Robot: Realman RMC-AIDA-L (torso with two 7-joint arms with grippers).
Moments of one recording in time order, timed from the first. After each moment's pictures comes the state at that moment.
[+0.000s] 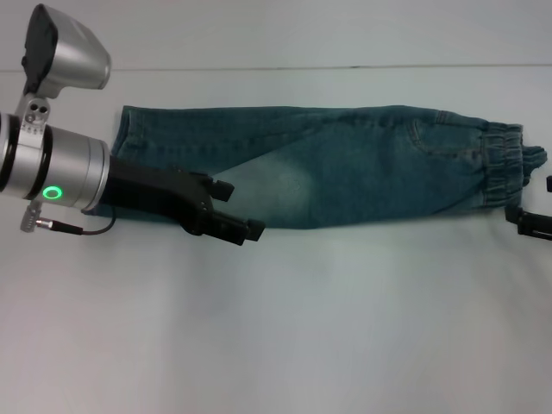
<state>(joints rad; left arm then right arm) -0.69 -2.13 0.85 0.94 2.30 1.55 -1.89 0.30 2.09 -0.66 -0.84 -2.01 -1.16 1.36</state>
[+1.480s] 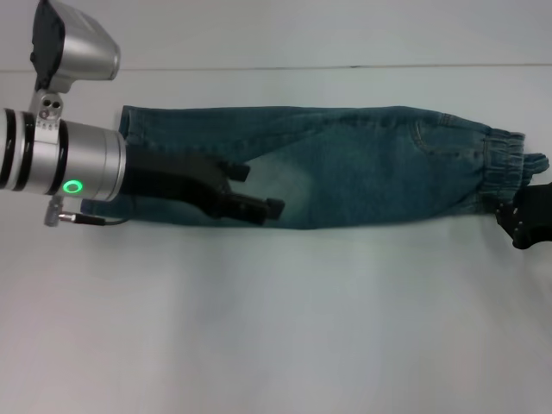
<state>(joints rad) -0.68 -2.16 0.84 0.93 2.24 1.49 -1.86 0.39 2.09 -0.67 -0.66 -1.99 -1.07 1.11</state>
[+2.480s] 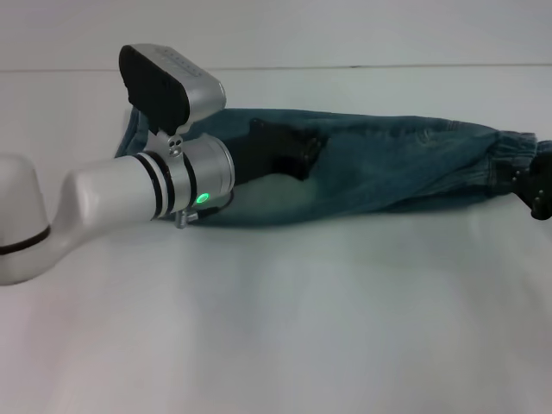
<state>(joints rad) -0.75 -2.18 1.42 0.40 1.19 0.73 -1.20 0.35 2.10 -0.69 -0.88 -2.00 -1.22 1.26</state>
